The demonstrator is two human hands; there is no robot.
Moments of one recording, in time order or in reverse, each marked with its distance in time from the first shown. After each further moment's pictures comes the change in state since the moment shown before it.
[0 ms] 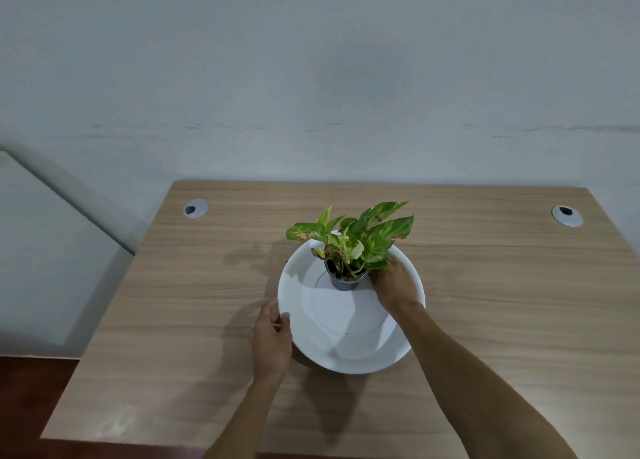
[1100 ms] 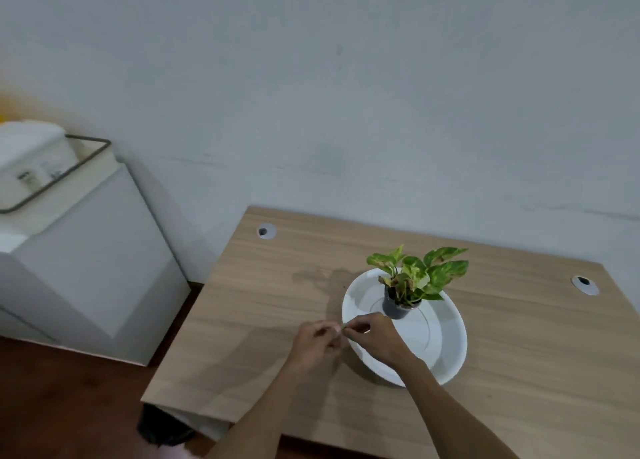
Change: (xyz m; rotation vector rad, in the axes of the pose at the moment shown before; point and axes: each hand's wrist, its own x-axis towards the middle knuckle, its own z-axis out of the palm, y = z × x) left_hand 0.009 0.005 -0.101 -0.333 -0.496 -0.051; right_hand -0.076 -0.181 -0.039 0.532 -0.287 -0.054
